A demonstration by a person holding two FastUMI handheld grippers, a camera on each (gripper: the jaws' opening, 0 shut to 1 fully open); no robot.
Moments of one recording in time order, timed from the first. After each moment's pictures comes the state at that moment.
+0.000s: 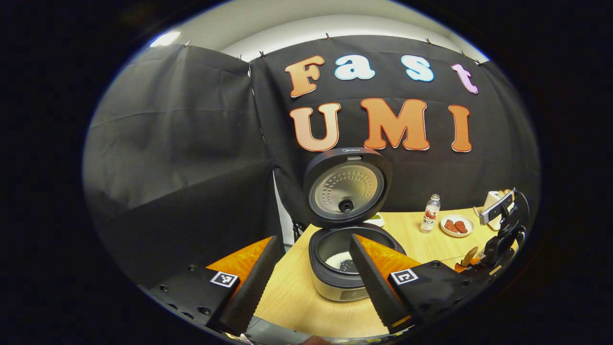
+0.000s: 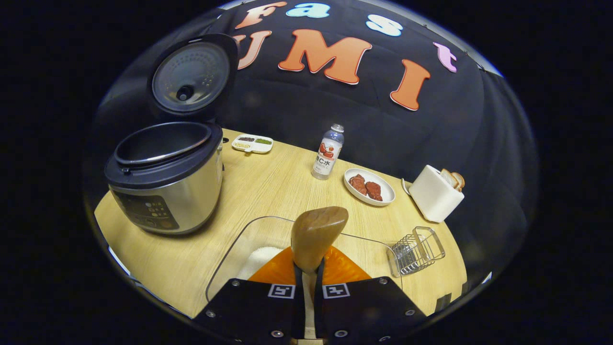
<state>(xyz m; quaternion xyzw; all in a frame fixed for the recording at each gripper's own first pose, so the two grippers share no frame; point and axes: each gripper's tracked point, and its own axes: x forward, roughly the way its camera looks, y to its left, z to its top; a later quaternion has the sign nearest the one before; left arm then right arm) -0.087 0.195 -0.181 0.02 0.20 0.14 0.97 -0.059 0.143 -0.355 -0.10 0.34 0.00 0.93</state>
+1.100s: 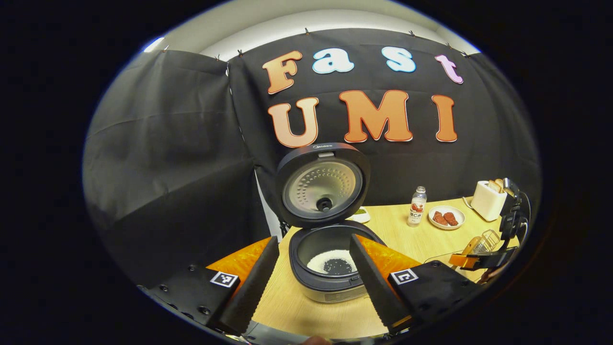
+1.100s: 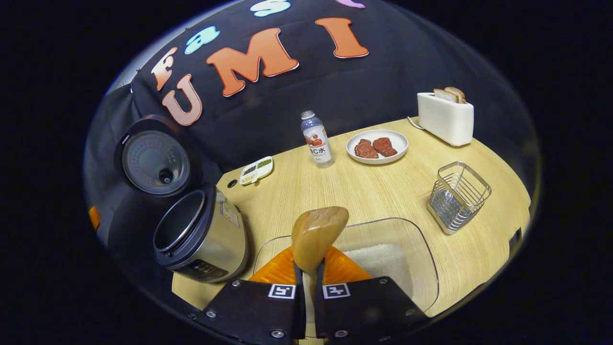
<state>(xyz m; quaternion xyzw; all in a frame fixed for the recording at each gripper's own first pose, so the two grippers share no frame) -0.058 0.157 -0.191 0.04 0.23 0.09 0.97 -0.054 0.141 -0.351 0.20 0.38 0.00 0.90</state>
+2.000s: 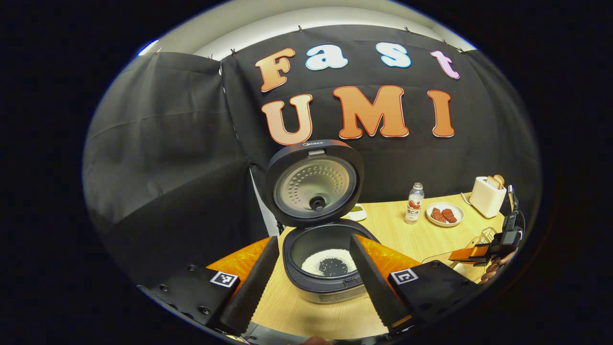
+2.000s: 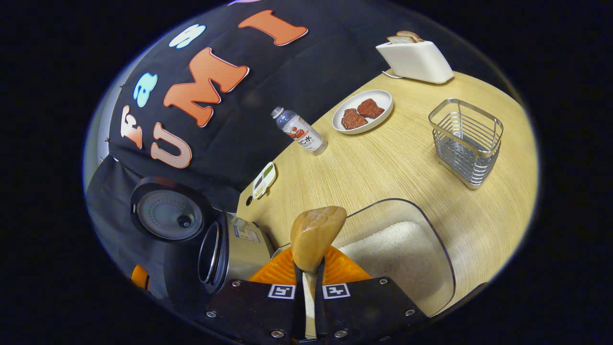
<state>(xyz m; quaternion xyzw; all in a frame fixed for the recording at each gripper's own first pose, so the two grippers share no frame) -0.049 0.143 -0.191 0.05 0.23 0.08 0.97 -0.048 0.135 -0.369 0.41 0.41 -0.01 0.82</state>
